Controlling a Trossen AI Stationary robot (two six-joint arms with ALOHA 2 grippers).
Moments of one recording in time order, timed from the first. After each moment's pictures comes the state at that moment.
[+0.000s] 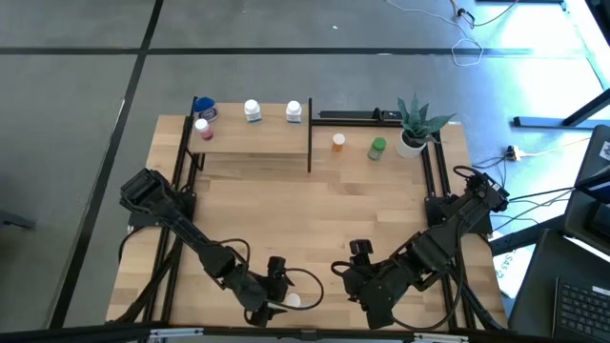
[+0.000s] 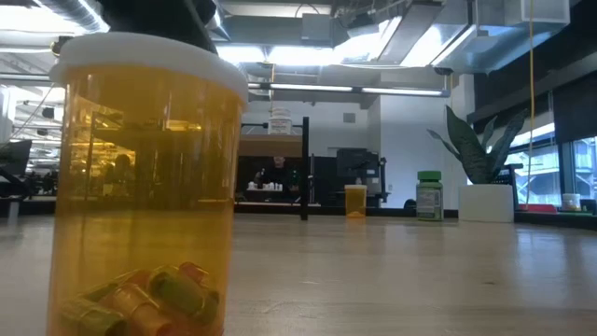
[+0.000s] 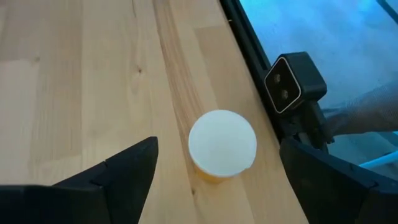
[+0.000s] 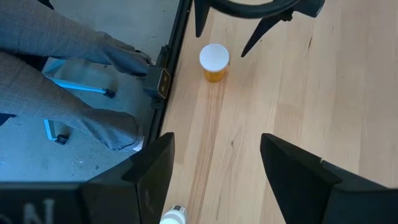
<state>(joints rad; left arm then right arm) -0.69 1.80 1.10 0.06 -0.35 -0.33 0.69 1.80 1.89 -1.09 0.19 0.47</state>
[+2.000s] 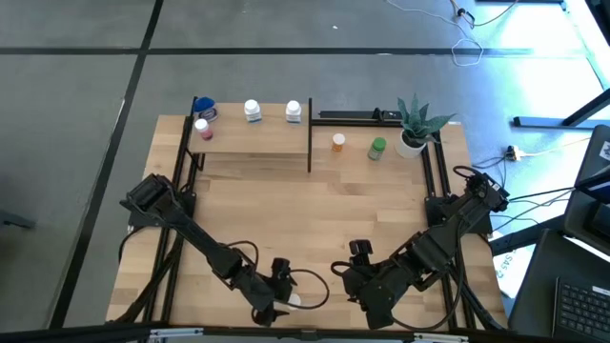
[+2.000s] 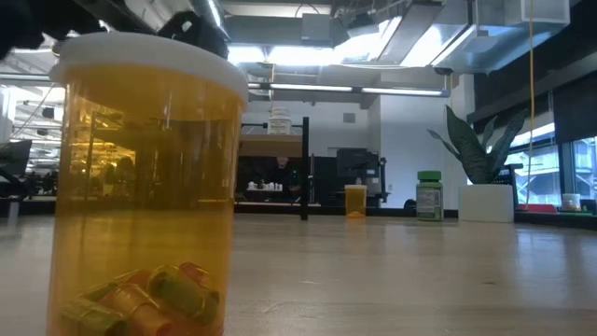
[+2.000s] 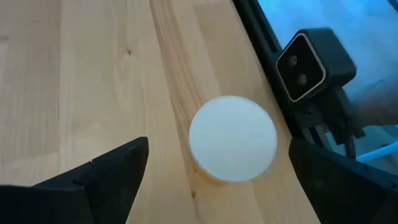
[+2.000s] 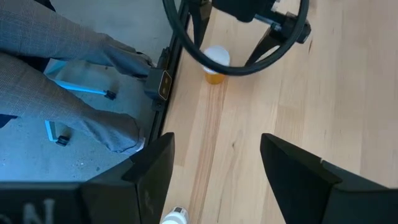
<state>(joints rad) -0.66 1.88 1.10 0.11 -0.30 -0.33 0.69 1.80 1.89 -1.08 0.19 0.46</state>
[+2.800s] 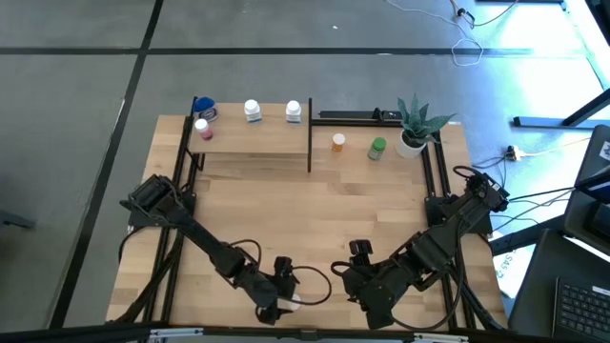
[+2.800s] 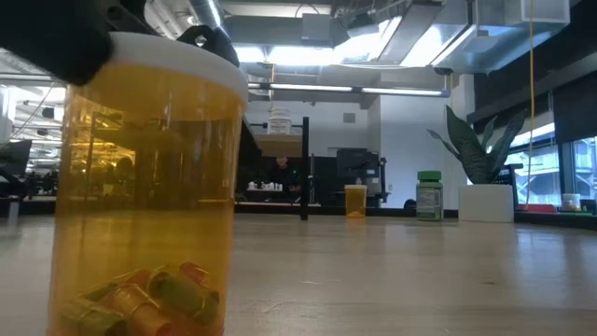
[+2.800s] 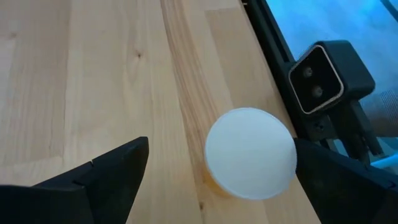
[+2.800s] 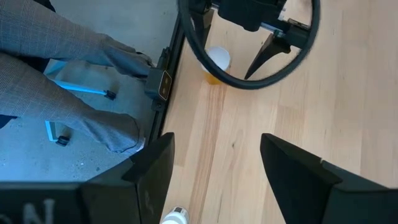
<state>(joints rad) -0.64 1.89 1.10 0.14 -0.30 -0.36 0.69 1.80 1.89 -1.08 0.19 0.47</state>
